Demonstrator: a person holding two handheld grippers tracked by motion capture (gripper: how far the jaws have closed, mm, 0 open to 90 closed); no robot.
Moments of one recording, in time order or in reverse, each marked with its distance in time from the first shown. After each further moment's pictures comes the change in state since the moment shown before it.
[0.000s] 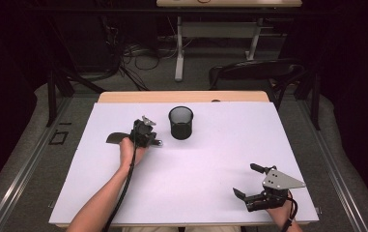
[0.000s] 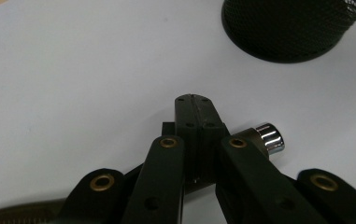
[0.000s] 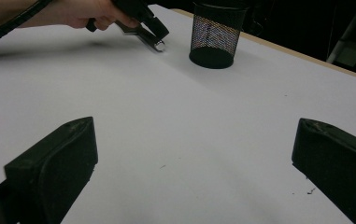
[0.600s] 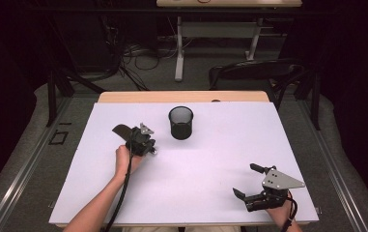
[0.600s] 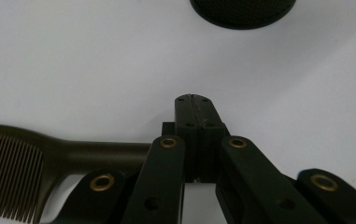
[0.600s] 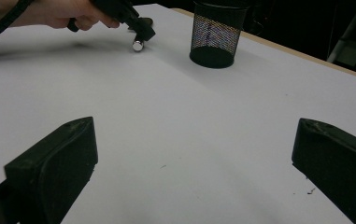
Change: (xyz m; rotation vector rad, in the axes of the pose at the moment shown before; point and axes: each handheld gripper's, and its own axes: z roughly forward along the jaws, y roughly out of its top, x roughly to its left) left arm -0.012 -0.021 -0.020 -0.011 -0.032 0.049; right arm 0.000 0.000 0.000 0.001 0.000 0.000
